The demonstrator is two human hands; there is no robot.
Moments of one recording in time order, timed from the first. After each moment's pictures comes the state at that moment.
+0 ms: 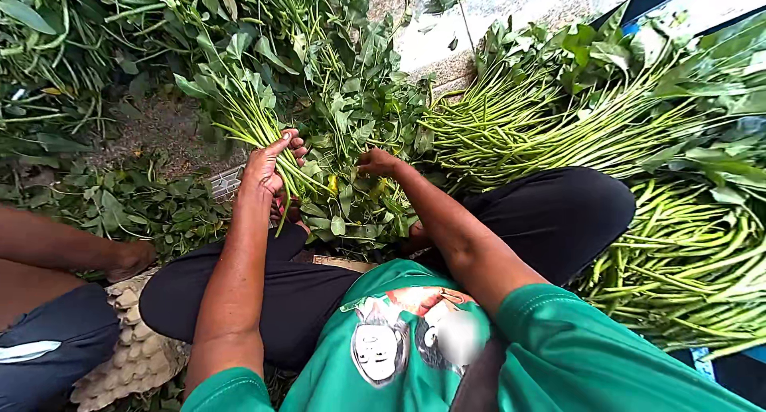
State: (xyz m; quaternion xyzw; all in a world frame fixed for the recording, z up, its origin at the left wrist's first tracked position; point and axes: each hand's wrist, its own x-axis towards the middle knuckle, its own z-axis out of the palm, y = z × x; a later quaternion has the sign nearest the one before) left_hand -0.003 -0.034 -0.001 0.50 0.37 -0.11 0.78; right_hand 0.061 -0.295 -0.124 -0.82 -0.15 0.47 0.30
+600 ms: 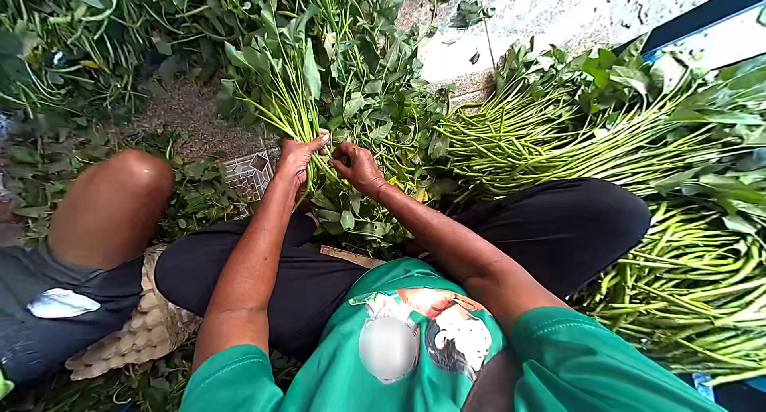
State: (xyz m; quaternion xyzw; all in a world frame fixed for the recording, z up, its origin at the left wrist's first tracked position) left_hand -0.010 -0.046 -0.020 0.60 0.33 -0.10 0.72; right_hand 0.003 -0.211 -0.042 -0.82 -0.18 0.26 0.47
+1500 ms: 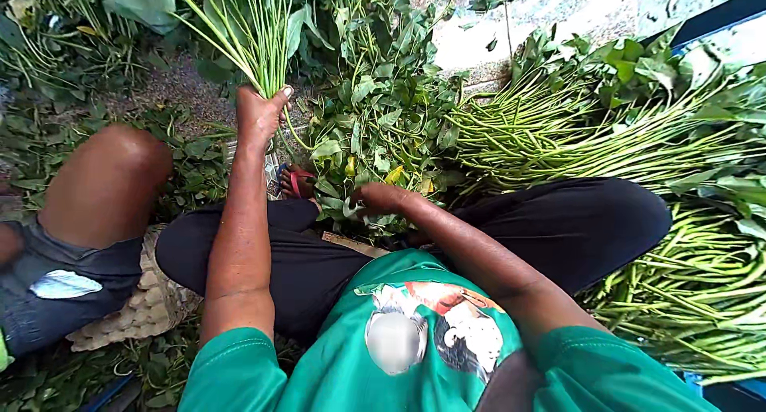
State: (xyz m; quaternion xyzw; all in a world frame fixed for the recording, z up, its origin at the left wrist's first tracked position) left_hand -0.003 0.021 0.014 0.78 0.27 0.00 0.56; right_hand -0.042 -0.247 -0.031 -0.74 -0.39 0.51 0.18
